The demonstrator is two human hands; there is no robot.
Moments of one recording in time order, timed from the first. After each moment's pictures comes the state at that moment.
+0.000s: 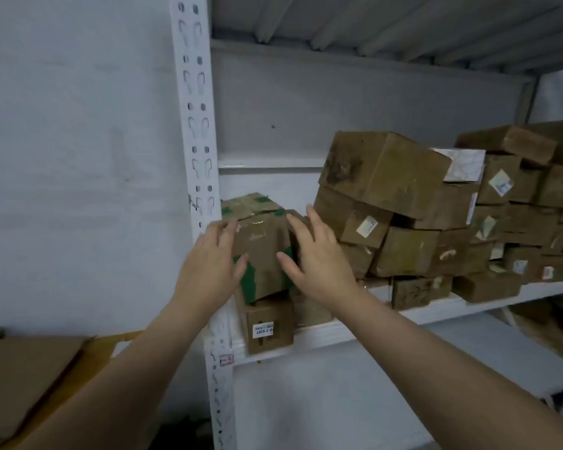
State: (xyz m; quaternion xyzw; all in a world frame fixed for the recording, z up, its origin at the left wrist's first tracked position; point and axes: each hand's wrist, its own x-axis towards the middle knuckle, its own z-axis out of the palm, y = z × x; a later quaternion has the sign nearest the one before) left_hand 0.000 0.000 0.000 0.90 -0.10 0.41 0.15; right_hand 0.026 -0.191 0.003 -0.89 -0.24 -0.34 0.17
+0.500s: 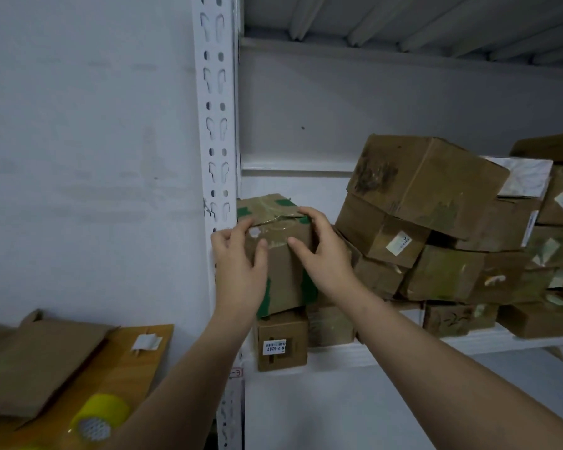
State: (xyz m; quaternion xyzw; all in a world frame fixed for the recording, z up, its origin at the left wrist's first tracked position) left_hand 0.014 -0.045 0.006 0.75 0.00 0.44 0.49; right_hand 0.076 -0.172 0.017 -0.77 -0.29 -0.22 0.53
